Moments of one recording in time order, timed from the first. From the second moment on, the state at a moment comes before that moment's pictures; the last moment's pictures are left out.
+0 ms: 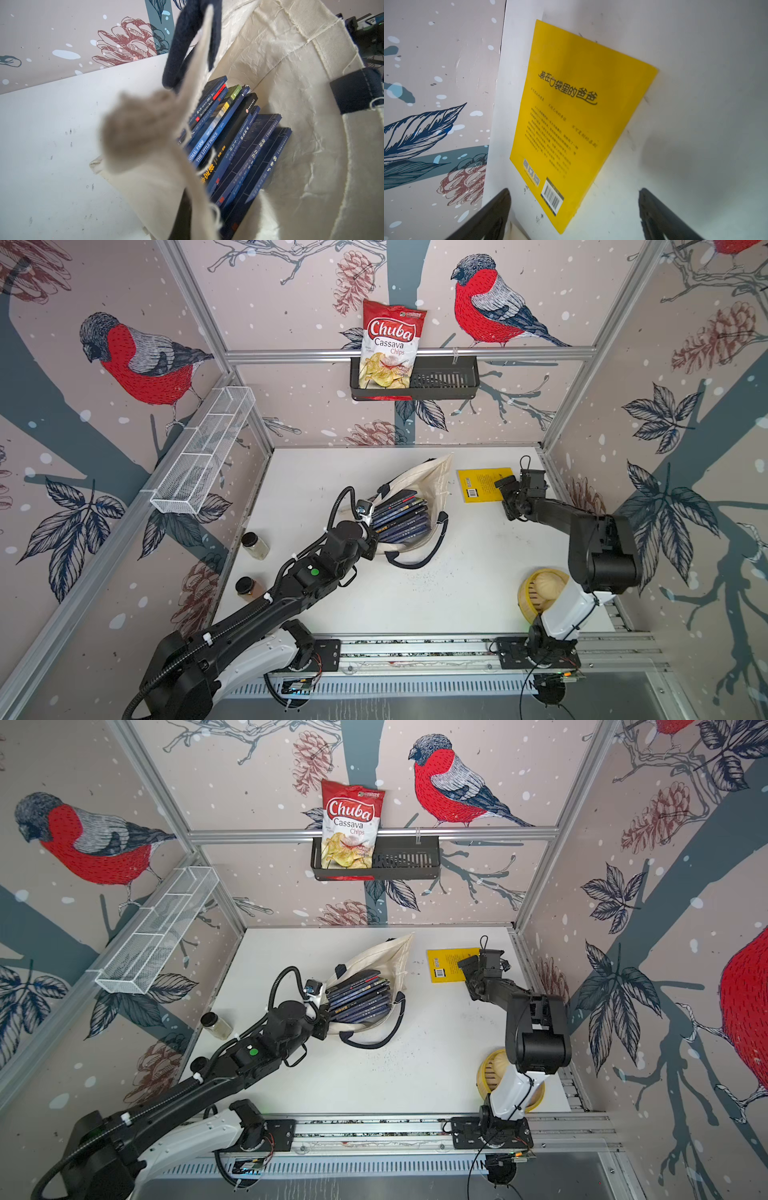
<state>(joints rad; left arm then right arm) -0.73 0.94 0.59 -0.12 -0.27 -0.13 0.02 1.73 0.94 0.02 -0.11 1.10</state>
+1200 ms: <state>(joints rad) -0.83 0.91 0.48 -0.03 -0.38 0.03 1.09 1.23 0.77 0.10 0.30 1.14</state>
